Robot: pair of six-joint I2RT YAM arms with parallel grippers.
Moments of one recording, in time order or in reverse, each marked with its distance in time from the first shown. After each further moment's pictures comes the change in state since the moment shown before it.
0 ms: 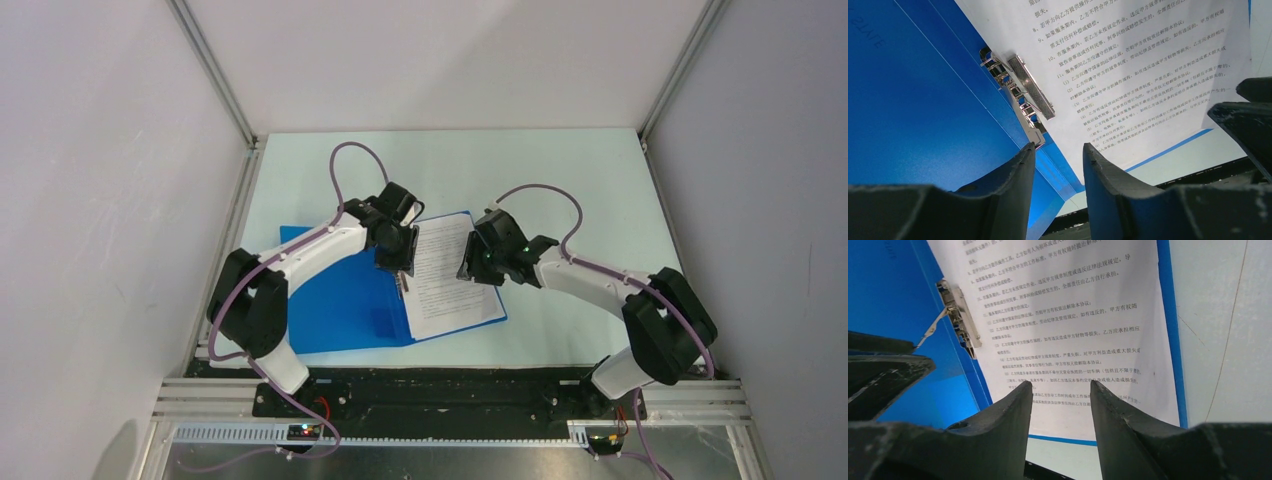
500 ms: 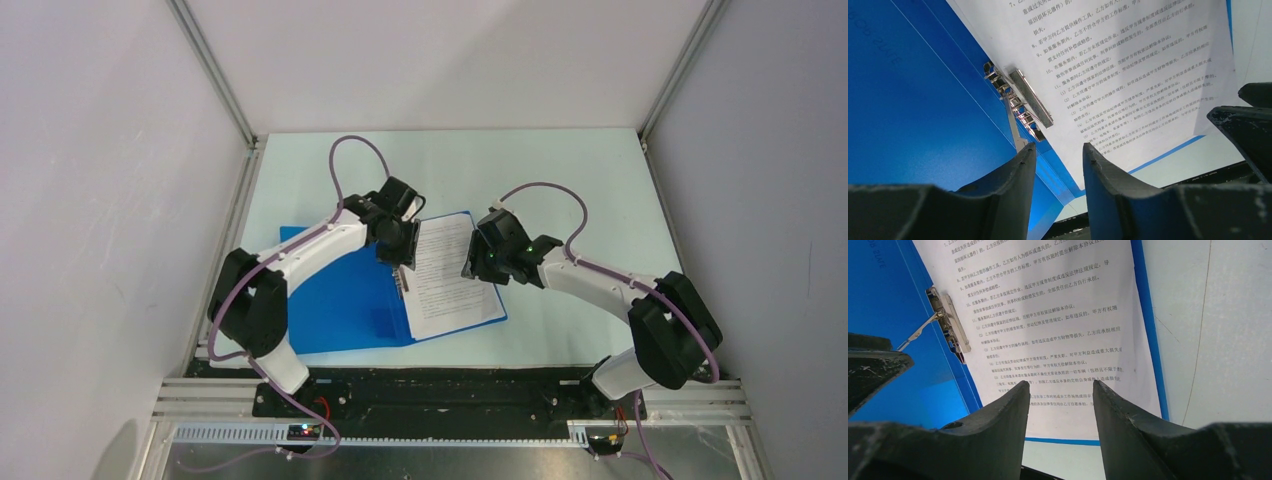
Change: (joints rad) left arm 0.000 0.005 0.037 -0.001 -0.018 0.011; right arm 0.003 -0.039 0.003 -0.036 0.052 -0.018
